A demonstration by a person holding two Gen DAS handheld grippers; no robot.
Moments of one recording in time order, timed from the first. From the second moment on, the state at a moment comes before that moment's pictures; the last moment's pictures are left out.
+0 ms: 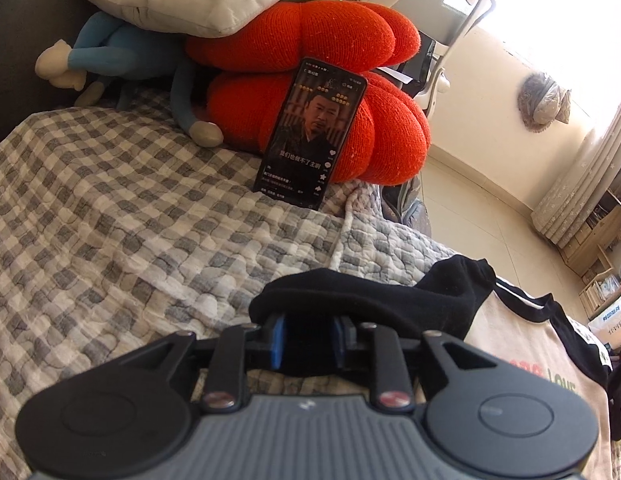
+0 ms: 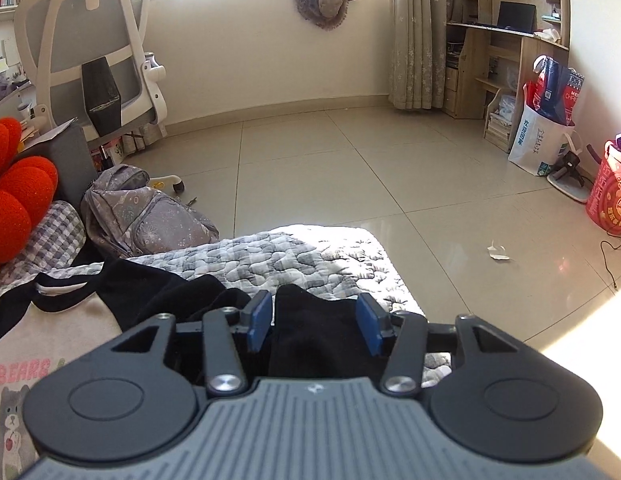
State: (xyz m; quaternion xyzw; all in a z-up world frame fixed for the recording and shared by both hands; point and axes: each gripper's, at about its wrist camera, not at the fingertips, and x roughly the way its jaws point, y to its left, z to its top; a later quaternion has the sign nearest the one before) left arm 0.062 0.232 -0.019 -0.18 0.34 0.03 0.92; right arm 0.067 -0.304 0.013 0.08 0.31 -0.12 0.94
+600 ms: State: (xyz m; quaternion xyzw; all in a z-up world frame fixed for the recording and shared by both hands) left arm 0.092 0.235 -0.044 -0.19 0.37 0.04 0.91; right arm 0.089 -0.269 -0.022 0.04 0.37 -0.09 0.92
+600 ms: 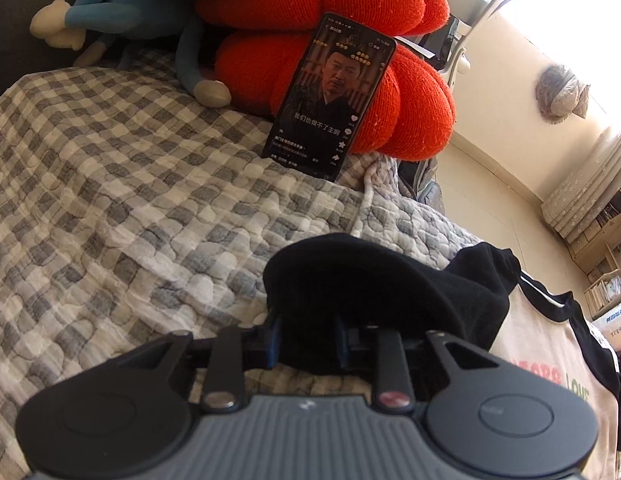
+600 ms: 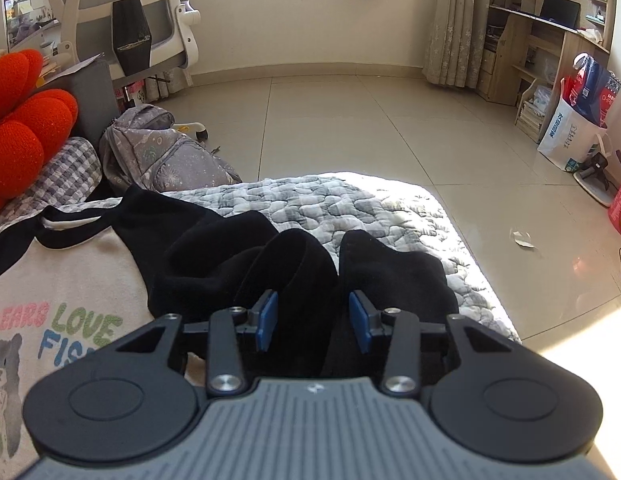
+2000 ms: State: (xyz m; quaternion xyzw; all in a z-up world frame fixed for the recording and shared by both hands) left arm 0.058 0.103 -0.023 -0.02 0.29 -0.31 0.91; right arm 0.074 -0.161 -0.020 0.09 0.36 0.10 0.92
